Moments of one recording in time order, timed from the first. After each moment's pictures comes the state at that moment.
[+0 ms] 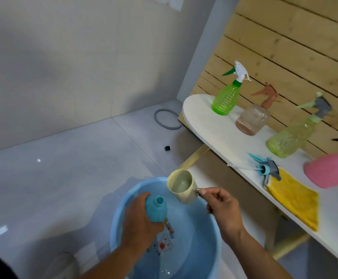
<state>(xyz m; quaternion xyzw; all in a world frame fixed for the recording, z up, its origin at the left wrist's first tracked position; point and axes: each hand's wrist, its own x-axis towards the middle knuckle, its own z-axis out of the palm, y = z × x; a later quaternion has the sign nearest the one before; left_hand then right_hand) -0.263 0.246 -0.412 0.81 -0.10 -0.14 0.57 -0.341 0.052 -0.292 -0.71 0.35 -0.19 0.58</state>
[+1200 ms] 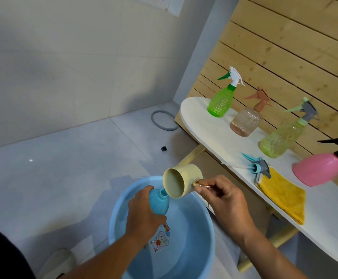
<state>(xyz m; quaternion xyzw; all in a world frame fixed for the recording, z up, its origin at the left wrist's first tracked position) -0.263 0.236 -0.392 0.82 -0.12 -0.14 0.55 -0.363 0.085 -0.217 -0.88 0.18 -0.18 0.41</state>
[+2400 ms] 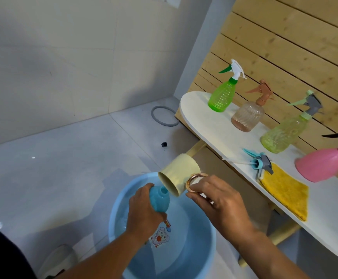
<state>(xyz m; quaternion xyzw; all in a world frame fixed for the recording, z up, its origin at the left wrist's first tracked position) -0.265 0.231 -0.396 0.83 -0.13 -0.13 0.53 -0.366 0.084 -0.225 -0.96 -0.03 -0.23 0.12</state>
